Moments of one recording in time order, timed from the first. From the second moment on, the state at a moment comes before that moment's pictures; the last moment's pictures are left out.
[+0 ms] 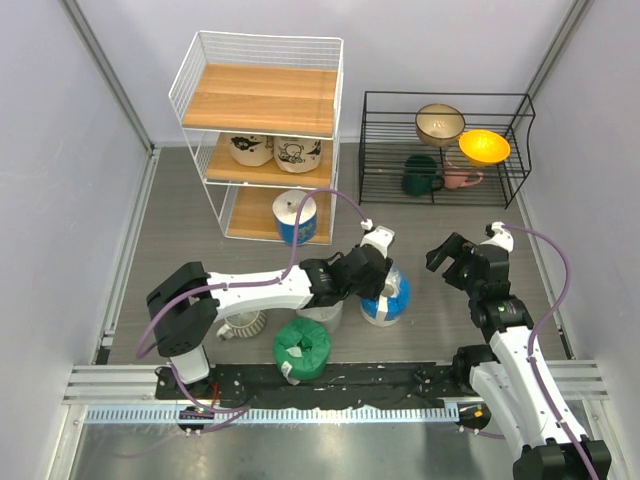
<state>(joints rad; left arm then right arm) -1.16 1.73 1.19 -0.17 -0.27 -0.49 0.07 0.62 0.44 -0.35 0.06 0.58</state>
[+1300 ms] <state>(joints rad) -1.04 1.41 1.10 -0.27 -0.14 -0.45 0.07 0.62 0.43 -0.35 0.06 0.58</state>
